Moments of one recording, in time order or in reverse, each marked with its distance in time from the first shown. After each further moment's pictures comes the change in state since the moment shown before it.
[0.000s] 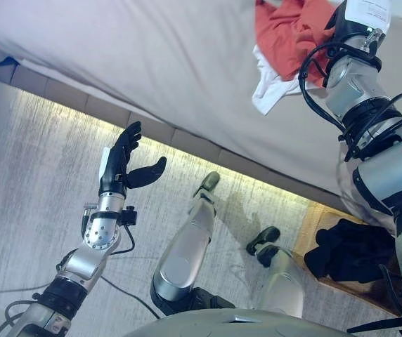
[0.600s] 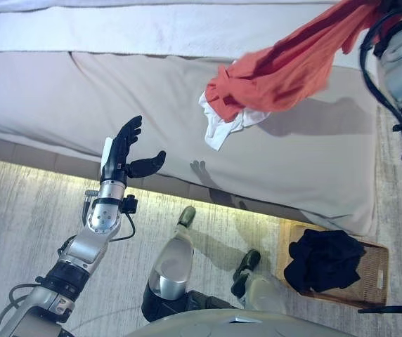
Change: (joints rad) left arm -0.105 0.004 0.036 0.055 0.019 0.141 -0.046; right arm -0.005 -0.306 -0.131 -0.244 0.119 -0.060 -0.100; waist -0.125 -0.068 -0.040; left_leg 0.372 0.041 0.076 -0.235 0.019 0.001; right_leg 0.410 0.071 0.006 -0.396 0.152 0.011
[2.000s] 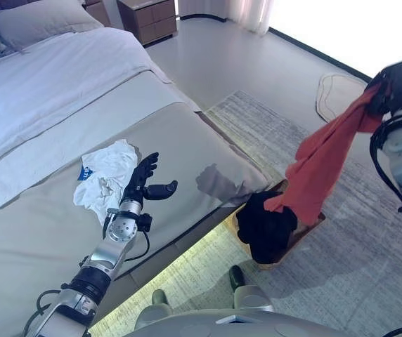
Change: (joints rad) left arm 0.002 -0.168 -0.047 0.192 0.041 0.084 -0.086; right arm 0.823 -0.012 -0.435 -0.343 -0.080 -0.046 0.172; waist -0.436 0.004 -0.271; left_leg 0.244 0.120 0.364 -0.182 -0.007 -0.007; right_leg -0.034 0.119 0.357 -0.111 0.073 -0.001
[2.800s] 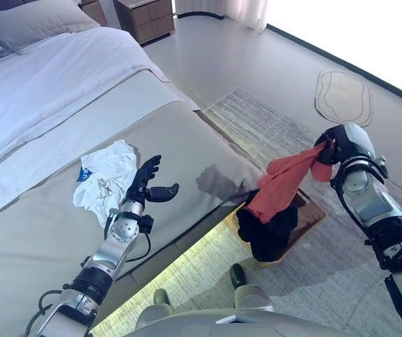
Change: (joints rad) left arm 0.001 -0.010 0.001 0.000 0.031 0.021 -0.005; right arm 0.141 0.172 0.017 0.049 0.019 -0.032 0.043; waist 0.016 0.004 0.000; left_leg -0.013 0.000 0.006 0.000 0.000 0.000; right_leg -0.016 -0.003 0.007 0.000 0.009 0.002
